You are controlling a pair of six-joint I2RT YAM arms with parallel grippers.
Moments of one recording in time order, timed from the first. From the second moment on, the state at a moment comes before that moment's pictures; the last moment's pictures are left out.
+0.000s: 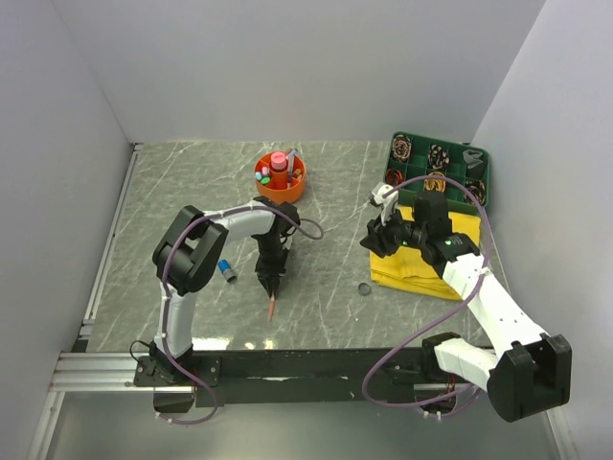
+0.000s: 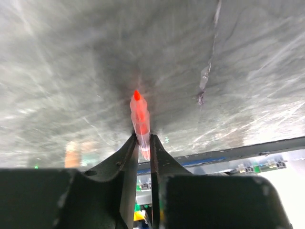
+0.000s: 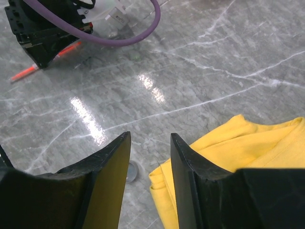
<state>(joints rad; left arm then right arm) -0.64 2.05 1.38 -1.07 0.26 -0.47 0.24 1.07 0.81 -0.39 -0.59 -0.36</state>
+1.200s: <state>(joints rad) -0.36 1.84 1.65 -0.97 0.80 0.34 0.18 1.32 0.89 0.05 -0.91 0.36</state>
